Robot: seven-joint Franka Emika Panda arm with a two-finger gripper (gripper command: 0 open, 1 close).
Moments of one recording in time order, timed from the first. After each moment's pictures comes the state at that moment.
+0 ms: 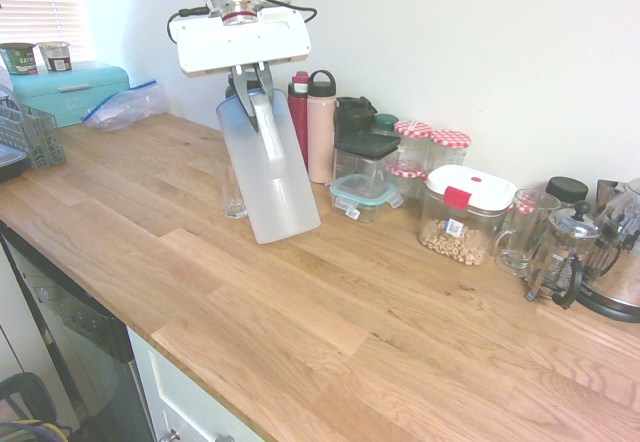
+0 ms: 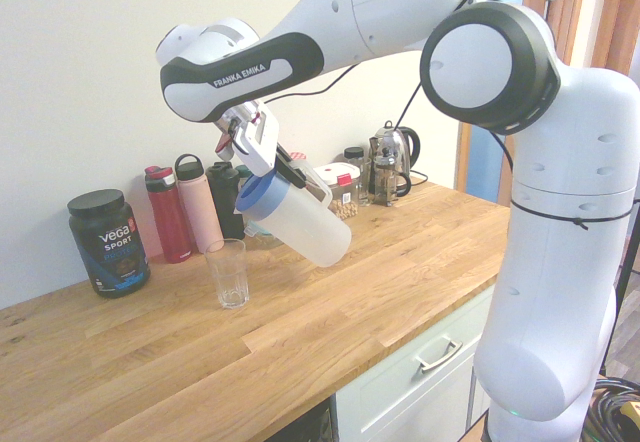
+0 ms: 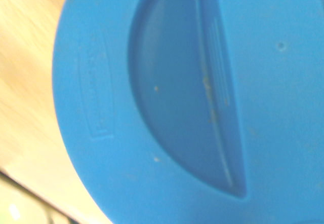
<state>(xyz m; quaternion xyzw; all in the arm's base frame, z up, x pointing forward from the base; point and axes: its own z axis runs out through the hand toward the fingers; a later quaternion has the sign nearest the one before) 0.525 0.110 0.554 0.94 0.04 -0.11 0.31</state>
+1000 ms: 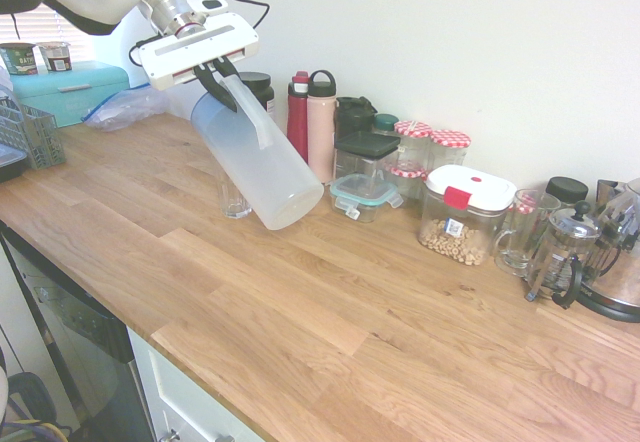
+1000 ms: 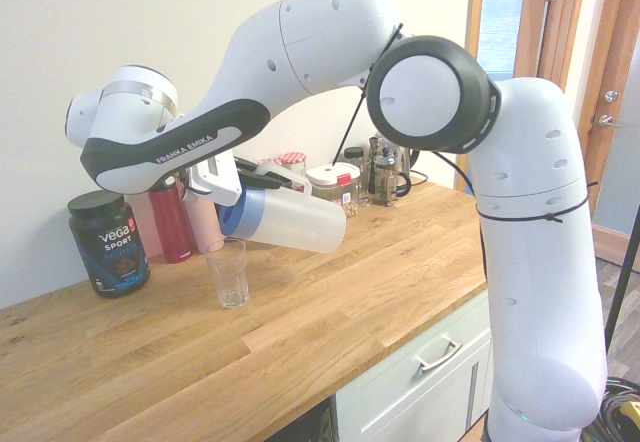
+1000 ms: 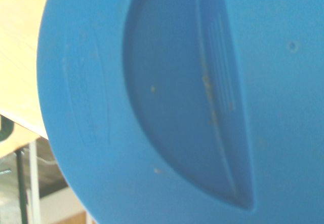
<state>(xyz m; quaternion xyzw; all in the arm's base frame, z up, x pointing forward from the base) 0.523 0.217 0.507 0.85 0.09 -0.14 0.51</state>
